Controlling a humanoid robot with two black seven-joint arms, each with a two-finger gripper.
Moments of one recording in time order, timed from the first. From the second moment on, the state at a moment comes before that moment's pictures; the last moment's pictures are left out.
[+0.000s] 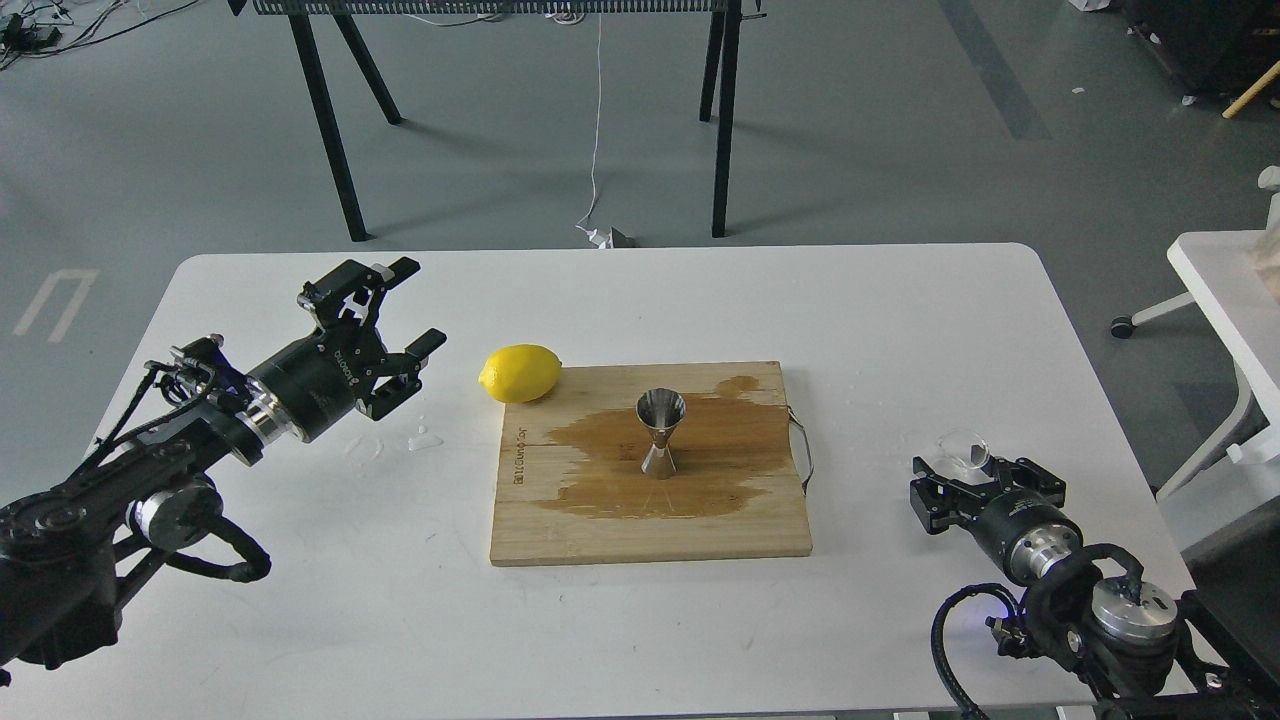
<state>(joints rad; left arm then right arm) -0.53 0.49 -0.62 -0.89 0.52 -0.49 -0.49 0.07 -0.18 1.32 1.02 0.38 -0.03 -0.13</state>
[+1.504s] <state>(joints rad) -0.53 0.49 -0.63 -0.87 0.52 -0.49 -0.49 0.04 -0.20 1.31 1.21 0.24 0.05 -0.11</state>
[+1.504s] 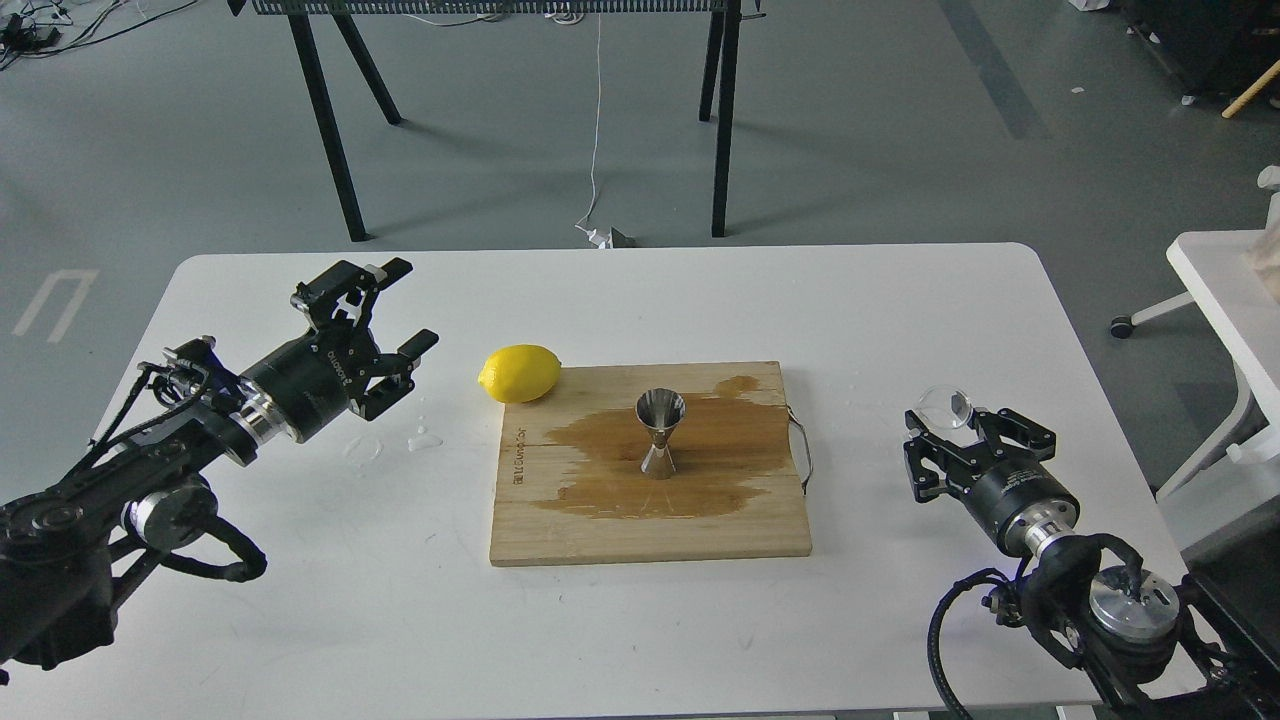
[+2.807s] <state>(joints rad) -0.53 0.49 -0.63 -0.87 0.52 -0.49 -0.49 0.39 -0.20 0.86 1.38 -0.60 -0.02 -0.10</state>
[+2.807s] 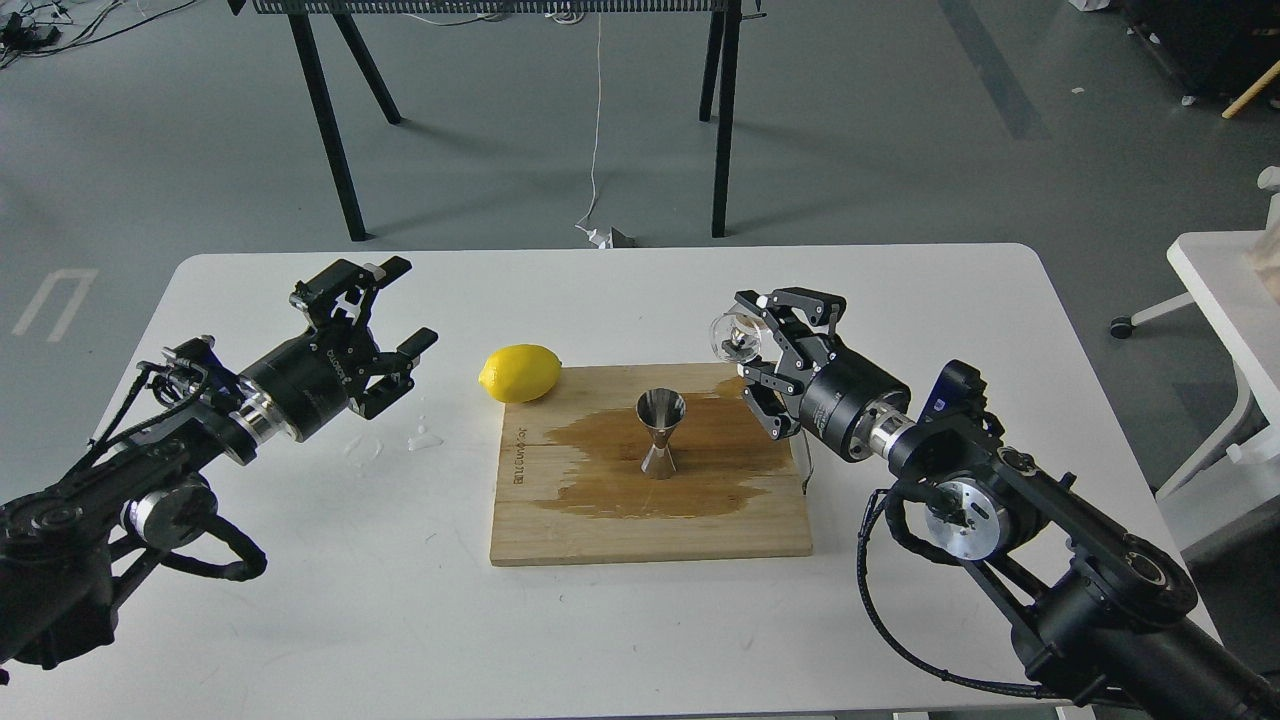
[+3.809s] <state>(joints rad) -0.53 0.49 -0.63 -0.86 0.52 -0.49 -0.49 0.50 -0.14 0.67 1.29 -0.74 -0.10 -0.10</state>
